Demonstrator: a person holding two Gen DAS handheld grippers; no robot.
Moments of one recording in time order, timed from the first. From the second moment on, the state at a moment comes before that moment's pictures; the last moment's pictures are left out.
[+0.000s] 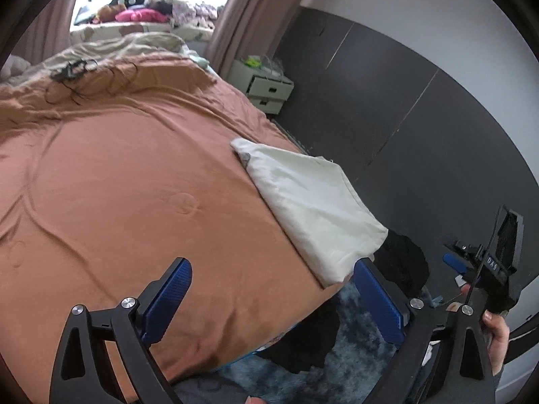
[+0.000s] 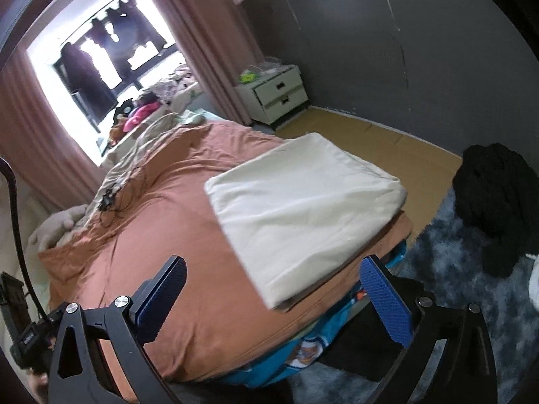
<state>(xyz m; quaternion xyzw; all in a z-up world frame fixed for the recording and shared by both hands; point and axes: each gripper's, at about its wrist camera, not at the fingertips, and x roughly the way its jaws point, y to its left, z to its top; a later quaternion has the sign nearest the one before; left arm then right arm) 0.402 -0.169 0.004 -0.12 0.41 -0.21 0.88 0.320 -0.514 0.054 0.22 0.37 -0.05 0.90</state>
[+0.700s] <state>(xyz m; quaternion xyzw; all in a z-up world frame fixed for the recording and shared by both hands) 0.221 -0.068 0.044 -0.07 0.29 -0.14 0.94 0.200 -0.404 0.087 0.15 0.33 0.00 0.93</state>
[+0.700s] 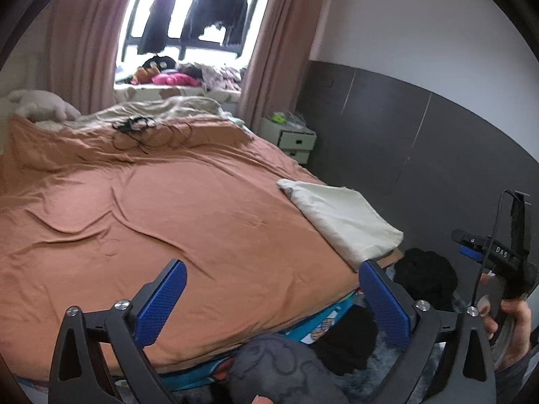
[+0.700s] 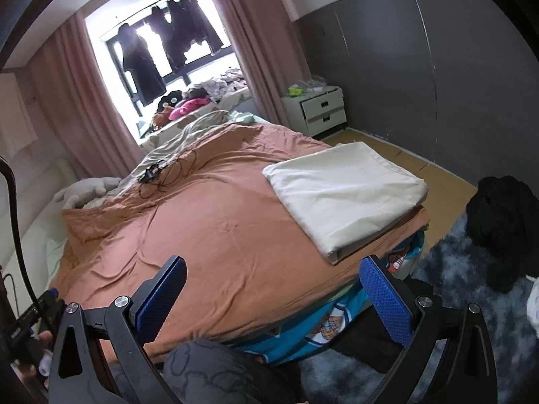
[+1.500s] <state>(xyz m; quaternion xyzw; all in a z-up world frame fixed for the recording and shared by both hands) 0.082 -0.020 0.013 -0.07 0.22 -0.08 0.97 0.086 -0.328 0.060 0.09 0.27 0.03 0.96</state>
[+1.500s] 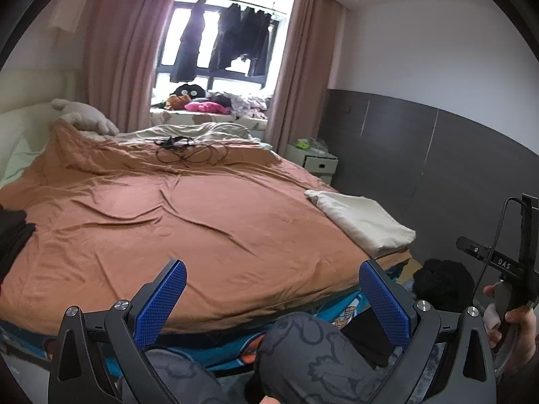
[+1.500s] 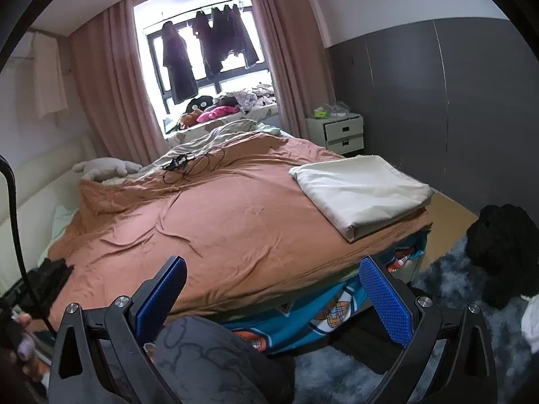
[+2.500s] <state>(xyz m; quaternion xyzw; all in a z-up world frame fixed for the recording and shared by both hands) 0.027 -0.011 -0.010 -0.04 0.18 0.00 0.98 0.061 -0.301 0.021 0.08 0.26 0.05 0.96</state>
